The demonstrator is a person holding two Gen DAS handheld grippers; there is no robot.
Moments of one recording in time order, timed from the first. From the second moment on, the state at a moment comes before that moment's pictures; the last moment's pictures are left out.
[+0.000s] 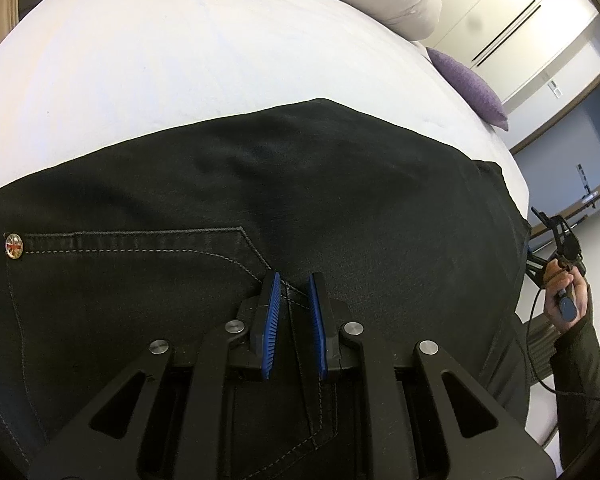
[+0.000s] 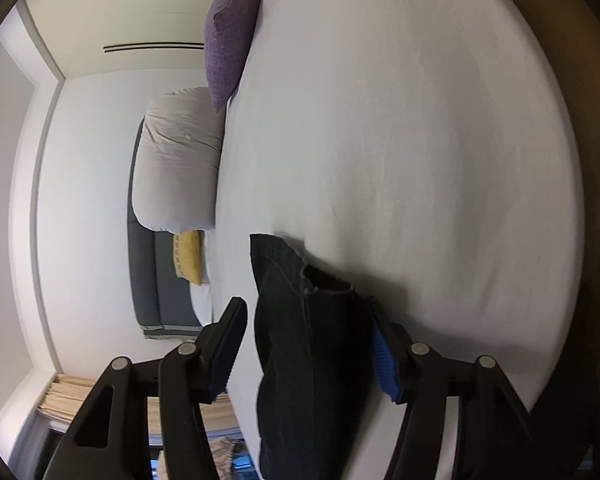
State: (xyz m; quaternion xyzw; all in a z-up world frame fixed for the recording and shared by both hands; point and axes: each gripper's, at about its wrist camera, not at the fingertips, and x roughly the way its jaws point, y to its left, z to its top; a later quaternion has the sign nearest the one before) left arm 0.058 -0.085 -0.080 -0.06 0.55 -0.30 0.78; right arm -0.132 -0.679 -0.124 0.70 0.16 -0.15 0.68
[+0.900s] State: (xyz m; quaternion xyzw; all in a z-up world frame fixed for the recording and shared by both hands) left arm 0.060 -0.080 -0.082 -0.07 0.54 -0.30 0.78; right arm -0.087 -0.653 -0.074 0.56 0.23 -0.17 0.77
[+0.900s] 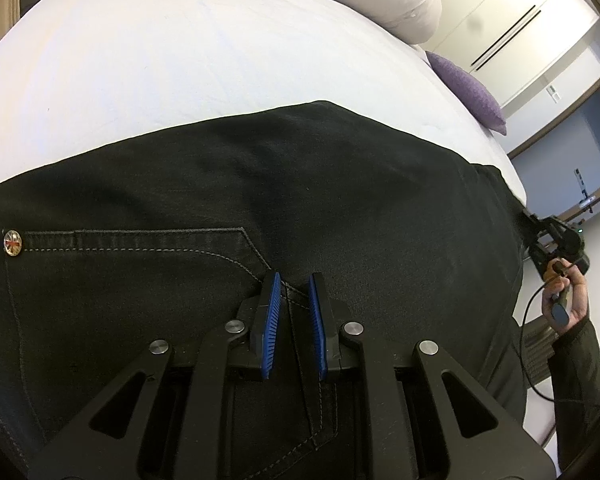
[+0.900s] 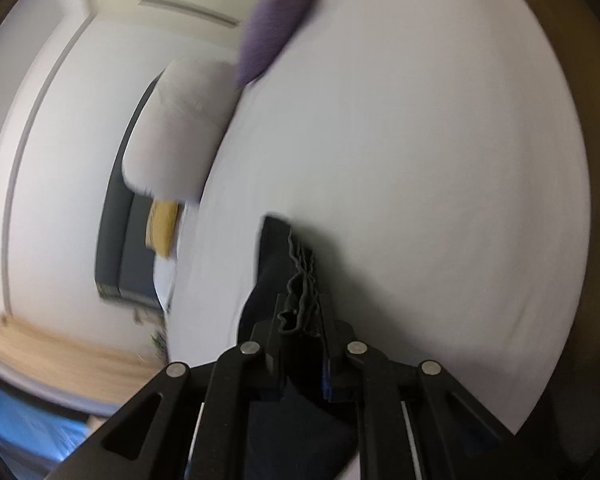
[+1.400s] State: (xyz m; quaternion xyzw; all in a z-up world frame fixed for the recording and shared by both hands) left arm 0.070 -0.060 -0.078 -0.20 0.56 -0.29 0.75; right arm 0.041 -0.357 -0.061 -0.03 0.51 -0.09 0.86
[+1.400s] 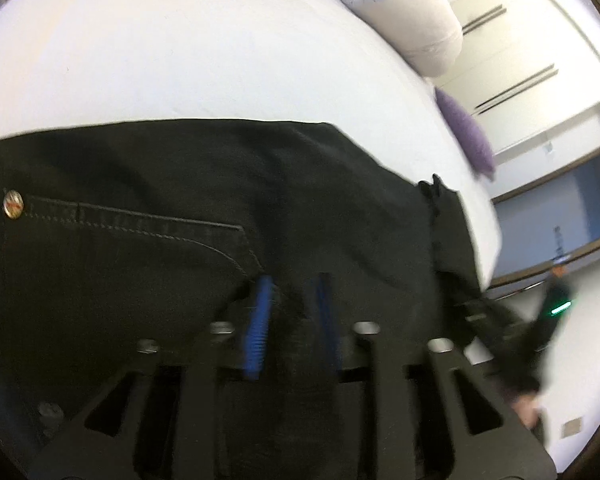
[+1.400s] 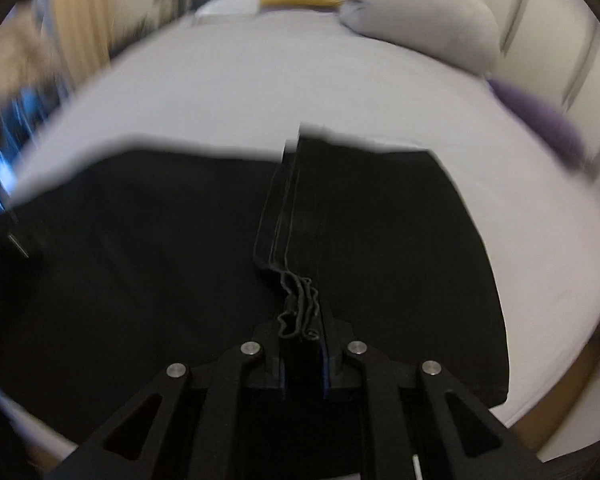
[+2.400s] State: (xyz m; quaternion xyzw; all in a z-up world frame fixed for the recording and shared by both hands) left arm 0.121 -0.116 -0.088 -0.33 0.62 -0.39 0.59; right arm -0.016 -0.232 -0.009 -0.06 0.42 0.02 0.91
